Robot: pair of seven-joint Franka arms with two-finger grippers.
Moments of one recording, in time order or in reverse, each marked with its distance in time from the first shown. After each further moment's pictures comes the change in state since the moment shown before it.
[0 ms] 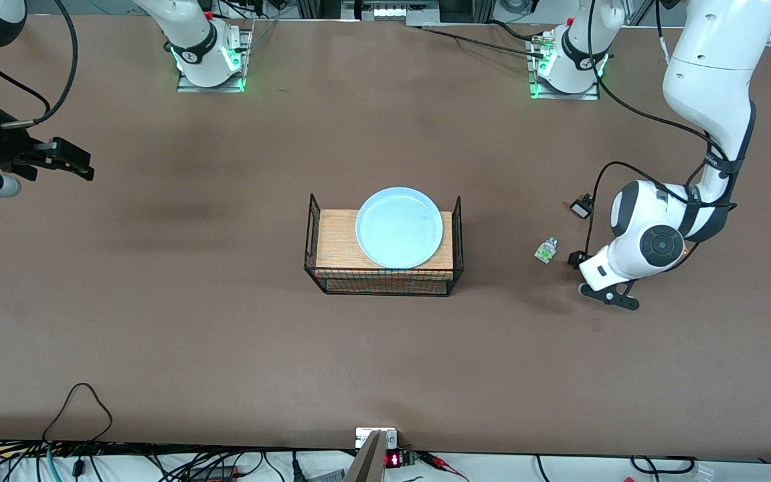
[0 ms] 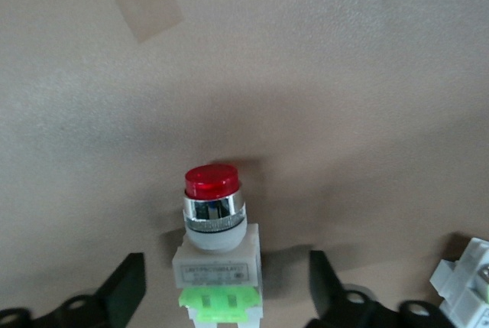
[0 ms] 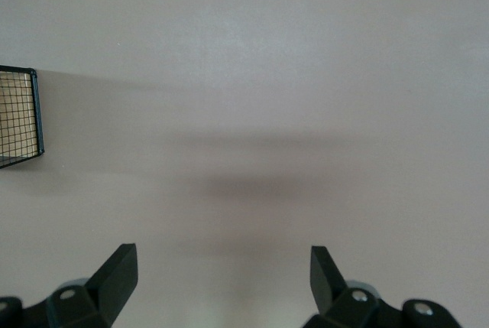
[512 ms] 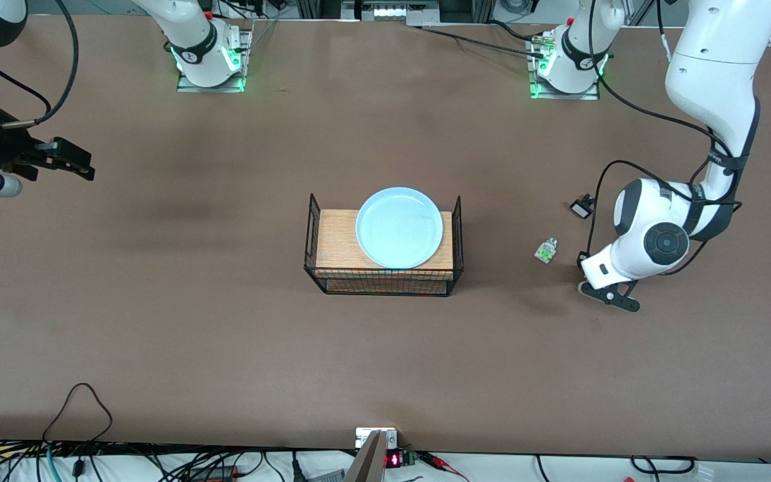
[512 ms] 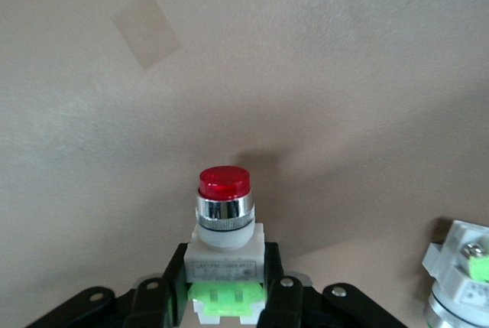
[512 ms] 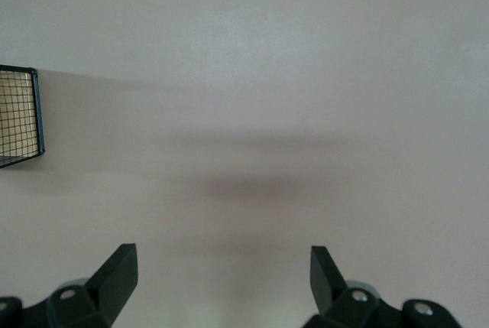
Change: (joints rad) left arm 0.000 -0.031 -0.001 0.007 0.000 -0.020 0.082; right arm 0.001 0.000 0.001 0.000 0.000 0.000 0.000
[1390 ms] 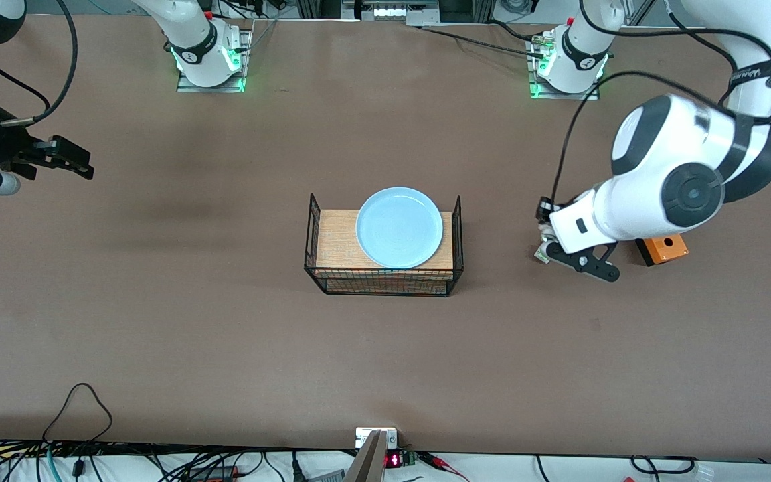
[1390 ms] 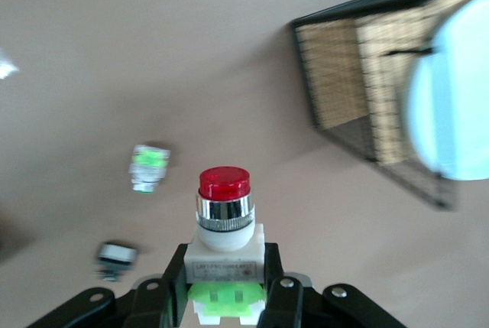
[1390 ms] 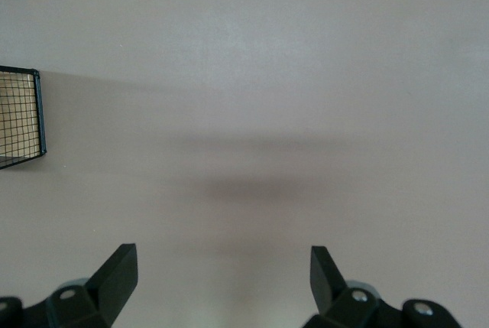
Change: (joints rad) left arm -0.013 -0.176 -0.278 0.432 -0.299 -0.724 -0.244; right arm 0.001 -0.005 0.000 0.001 0.000 0.000 0.000
